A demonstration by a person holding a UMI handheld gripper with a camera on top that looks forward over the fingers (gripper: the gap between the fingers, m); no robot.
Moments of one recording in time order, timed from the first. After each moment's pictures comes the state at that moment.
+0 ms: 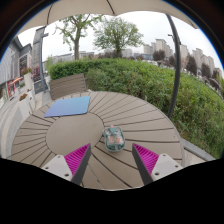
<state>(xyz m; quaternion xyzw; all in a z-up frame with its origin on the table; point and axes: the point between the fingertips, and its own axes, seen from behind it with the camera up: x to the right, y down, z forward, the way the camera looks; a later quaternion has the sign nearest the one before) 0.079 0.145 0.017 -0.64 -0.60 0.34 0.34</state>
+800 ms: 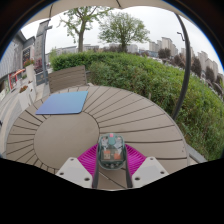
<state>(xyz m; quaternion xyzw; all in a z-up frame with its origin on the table) 0.013 0.156 -0.010 -0.63 -0.64 0.32 0.32</state>
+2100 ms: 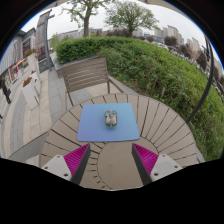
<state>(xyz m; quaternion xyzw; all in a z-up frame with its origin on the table) -0.050 -0.077 0.102 -0.64 -0.68 0.25 0.25</state>
